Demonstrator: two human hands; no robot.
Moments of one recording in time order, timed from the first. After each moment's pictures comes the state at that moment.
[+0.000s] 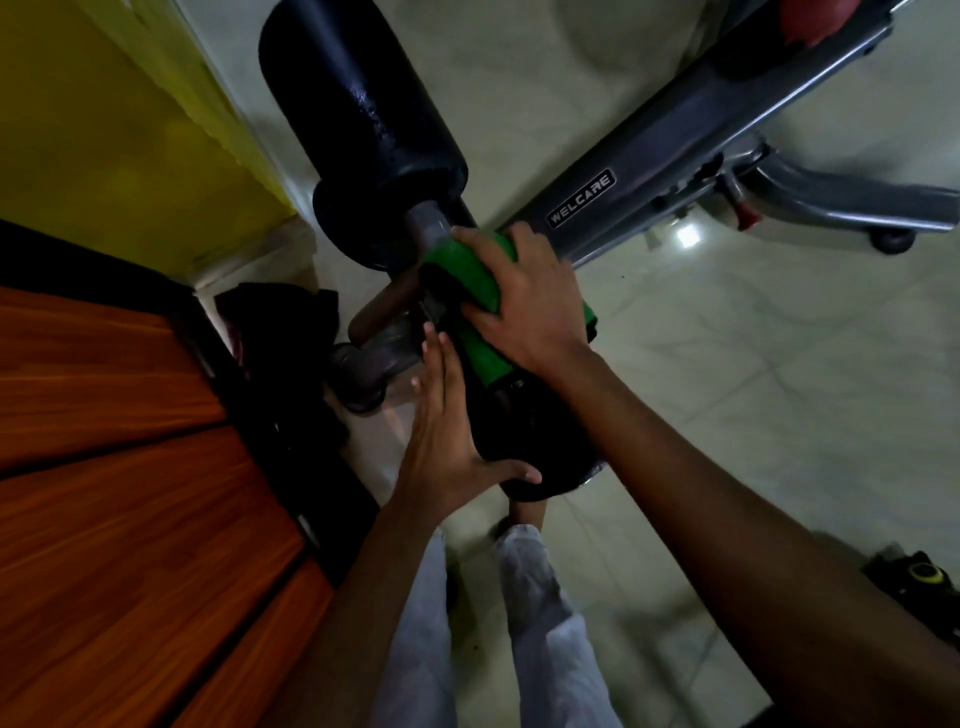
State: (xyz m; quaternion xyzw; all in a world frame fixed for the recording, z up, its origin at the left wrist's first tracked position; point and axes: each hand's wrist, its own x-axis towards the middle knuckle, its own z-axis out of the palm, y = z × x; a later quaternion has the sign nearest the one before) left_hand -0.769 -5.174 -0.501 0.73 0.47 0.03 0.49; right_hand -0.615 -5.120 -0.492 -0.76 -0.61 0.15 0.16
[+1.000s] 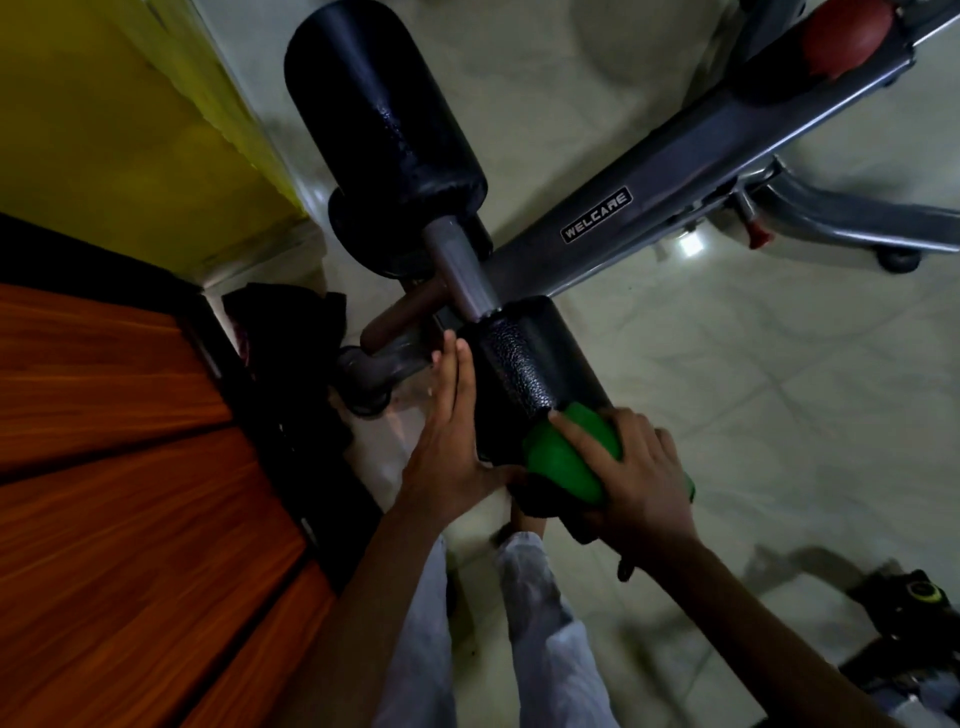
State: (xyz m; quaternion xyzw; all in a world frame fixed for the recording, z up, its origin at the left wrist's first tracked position) left_hand -0.775 -5.163 -0.506 0.72 0.45 0.05 0.52; right_hand -0.606 -5.273 -0.489 -0.72 -0.68 0.08 0.10
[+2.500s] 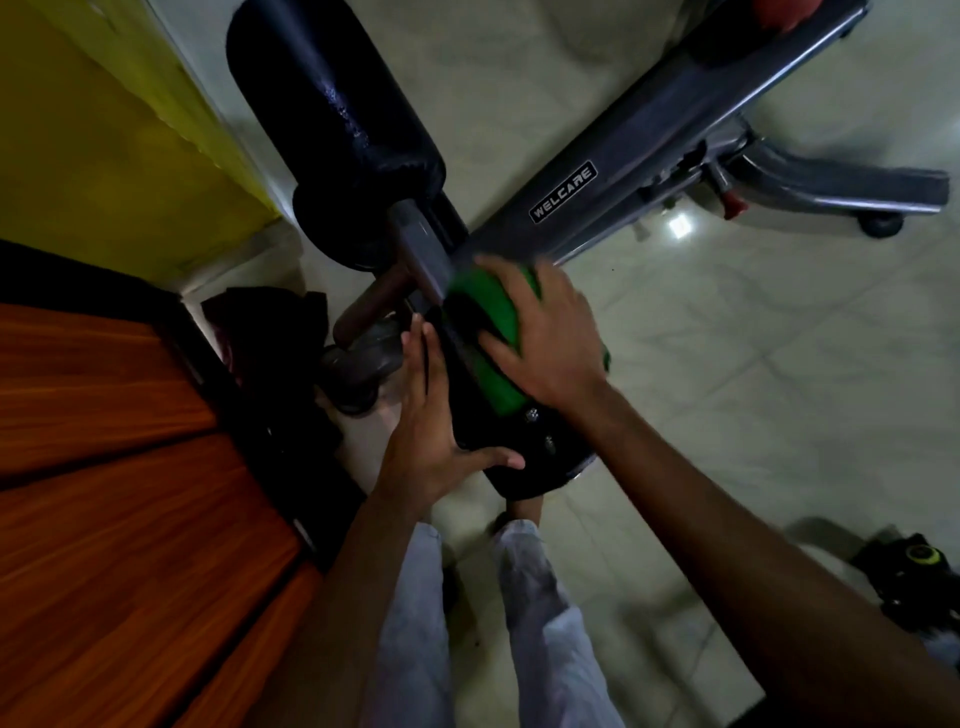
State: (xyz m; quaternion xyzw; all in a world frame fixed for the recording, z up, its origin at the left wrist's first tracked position) left_hand -0.768 -5.166 -0.507 0.73 0.47 0.02 0.50; right_hand -0.604 -5.163 -0.491 -0.77 -0.60 0.16 0.16
